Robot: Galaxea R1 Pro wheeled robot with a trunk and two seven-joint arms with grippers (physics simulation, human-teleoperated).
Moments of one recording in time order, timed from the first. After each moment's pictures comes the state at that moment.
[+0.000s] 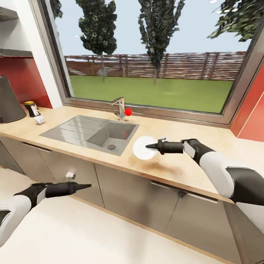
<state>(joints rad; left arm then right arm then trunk) -1.03 0.34 -0.08 -0.03 0.13 0.27 -1.57 -1.39 -0.08 -0.02 -0.06 -0.14 0.72 1.11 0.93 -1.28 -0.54</state>
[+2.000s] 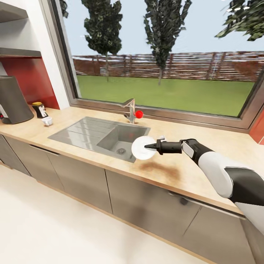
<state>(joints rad) -0.31 0.42 0.05 -0.03 0.58 0.12 -0.87 -1.39 -0.07 -0.03 -0.06 -0.14 0.72 1.11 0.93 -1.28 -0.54</state>
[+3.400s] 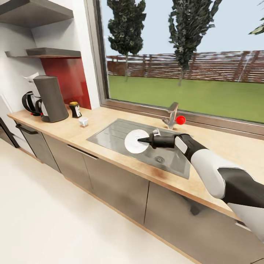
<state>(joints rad) -0.31 0.42 0.05 -0.03 0.58 0.12 -0.87 -1.39 0.00 -0.03 -0.16 -0.23 0.73 1.01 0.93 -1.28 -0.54</state>
